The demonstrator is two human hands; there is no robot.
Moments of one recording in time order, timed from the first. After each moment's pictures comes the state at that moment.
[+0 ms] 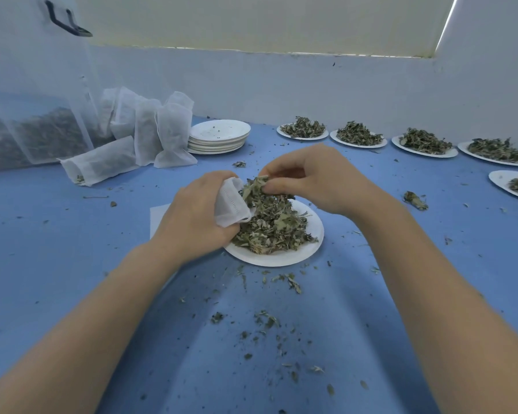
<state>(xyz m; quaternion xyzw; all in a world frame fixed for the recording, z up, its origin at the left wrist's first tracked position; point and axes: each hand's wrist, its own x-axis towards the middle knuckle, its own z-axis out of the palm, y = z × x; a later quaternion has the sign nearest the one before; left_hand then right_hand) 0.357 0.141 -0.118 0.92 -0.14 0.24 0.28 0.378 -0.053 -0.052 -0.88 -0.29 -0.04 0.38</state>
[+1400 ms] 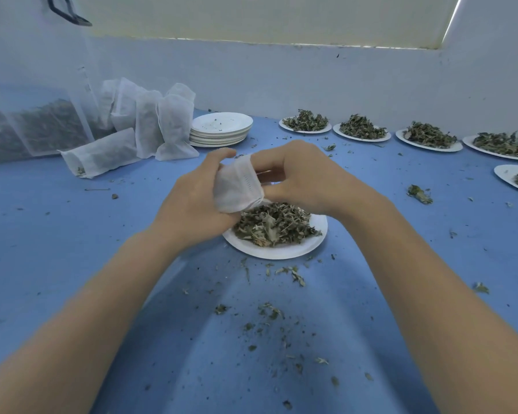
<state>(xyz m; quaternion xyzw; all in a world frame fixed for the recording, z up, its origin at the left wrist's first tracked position) 0.356 0.141 -0.108 0.90 -0.13 0.24 0.34 0.366 -0.031 -0.056 -0.84 -0.36 0.01 0.41</state>
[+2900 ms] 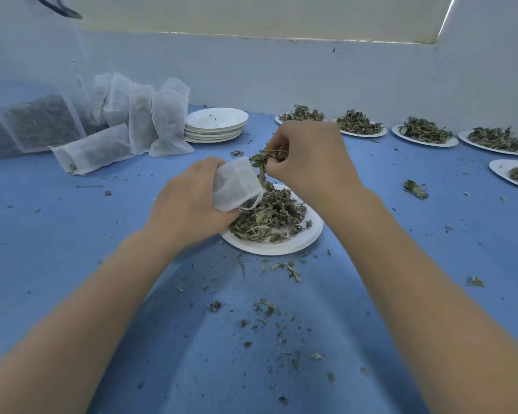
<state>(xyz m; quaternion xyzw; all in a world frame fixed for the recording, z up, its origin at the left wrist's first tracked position) 0.359 0.140 -0.114 0.94 -0.07 0.23 0.23 0.371 -0.026 -0.053 -0.94 -0.17 -0.24 0.20</state>
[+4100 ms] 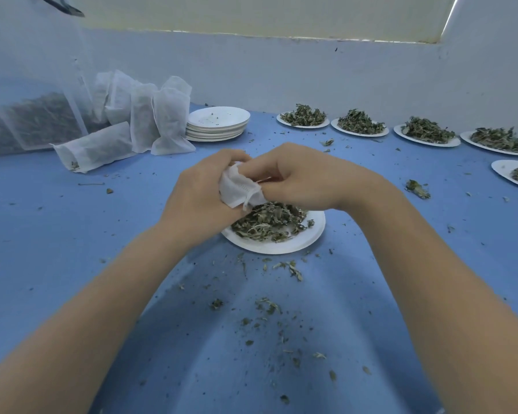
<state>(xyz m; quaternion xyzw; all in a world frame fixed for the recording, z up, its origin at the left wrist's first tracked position) 0.351 0.130 -0.108 0.88 -0.14 0.25 0.37 0.364 -0.035 -0.048 -0.87 -0.39 0.07 0.29</state>
